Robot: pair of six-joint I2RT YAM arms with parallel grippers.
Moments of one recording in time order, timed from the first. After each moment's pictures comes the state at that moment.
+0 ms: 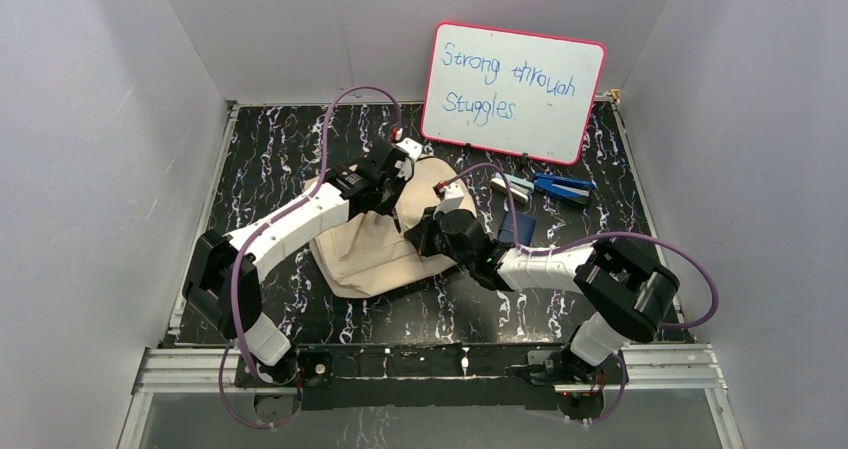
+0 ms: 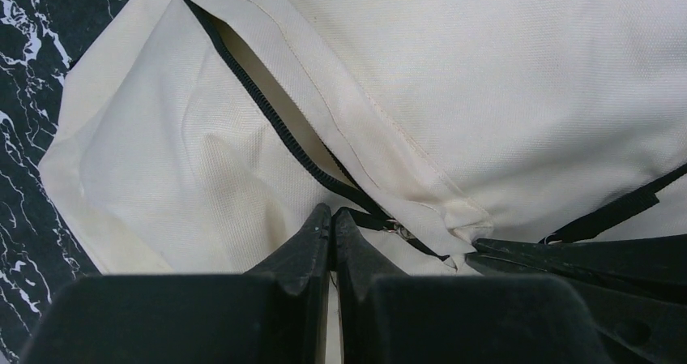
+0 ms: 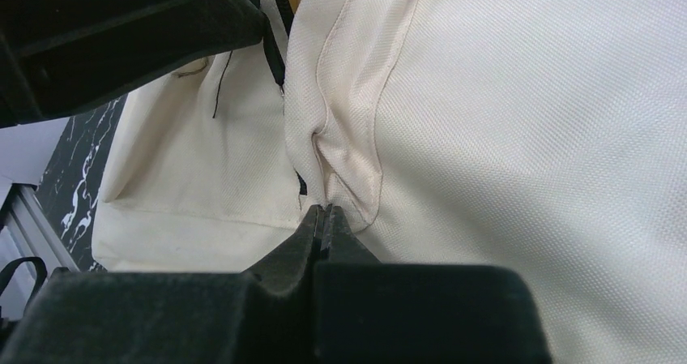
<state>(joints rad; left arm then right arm) -0.68 1.58 1.28 -0.62 -0.27 -0.02 0.97 1.56 0.68 0.50 0.15 0.63</state>
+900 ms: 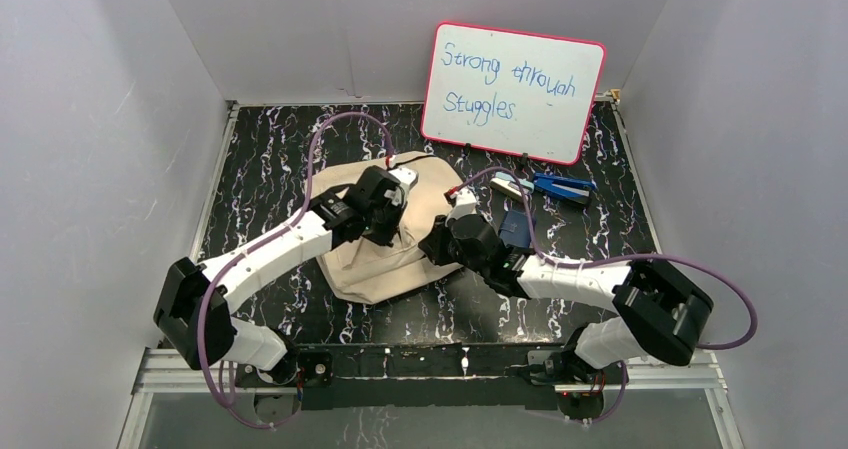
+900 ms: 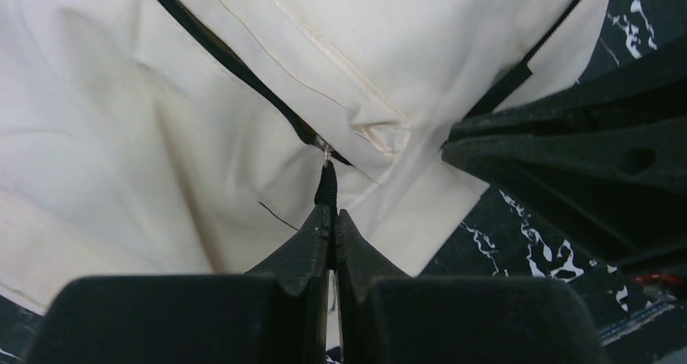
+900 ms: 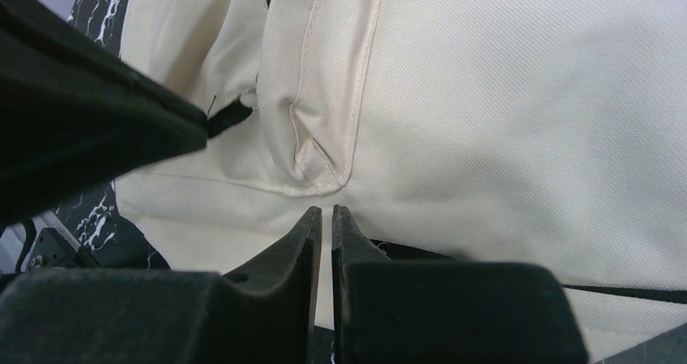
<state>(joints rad) -0.74 1.40 1.10 -0.63 -0.09 -0.16 0.97 1.39 0.62 0.32 0.16 0.62</state>
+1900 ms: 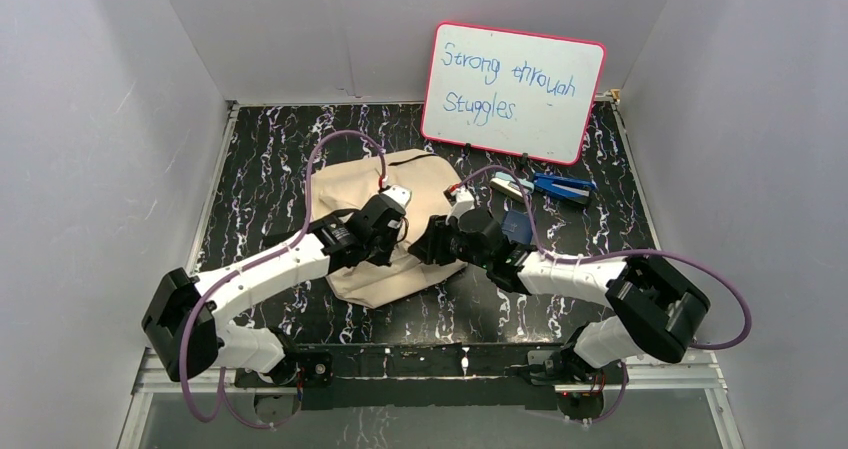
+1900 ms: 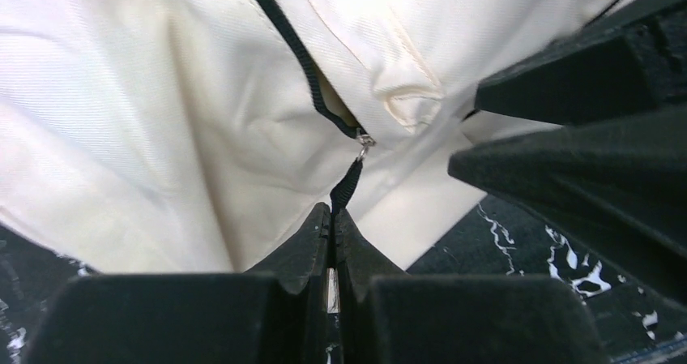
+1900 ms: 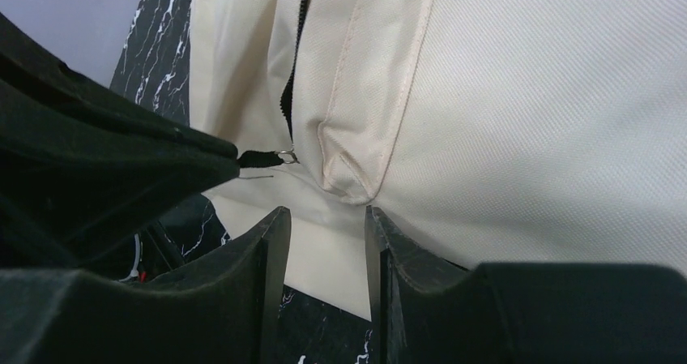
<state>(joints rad) -0.87 1.31 0.93 -0.62 -0.25 -0.34 0.91 1.41 0.61 0.37 -0.06 0.69</state>
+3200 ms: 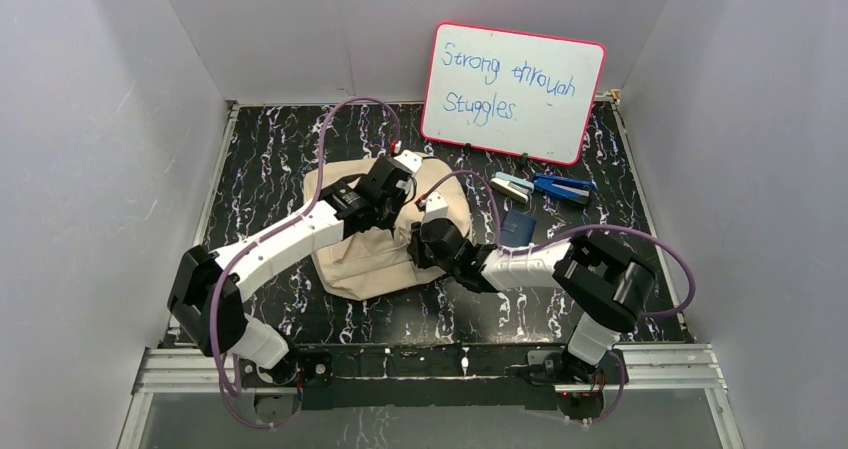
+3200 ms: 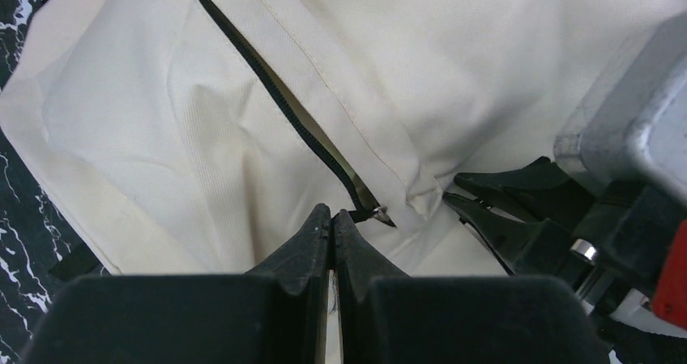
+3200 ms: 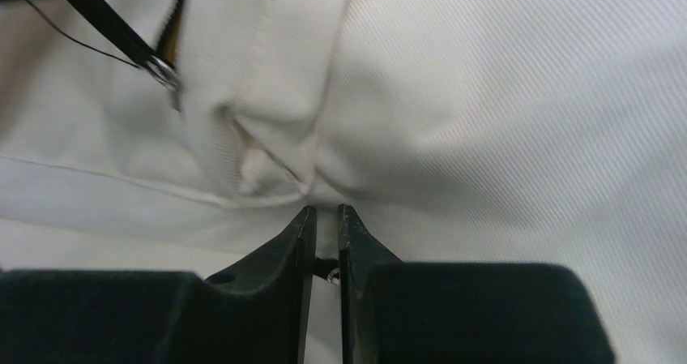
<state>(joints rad) -0.77 1.47 1.18 -0.63 -0.34 -0.12 1.03 1.66 0.75 0.37 0.26 0.50</state>
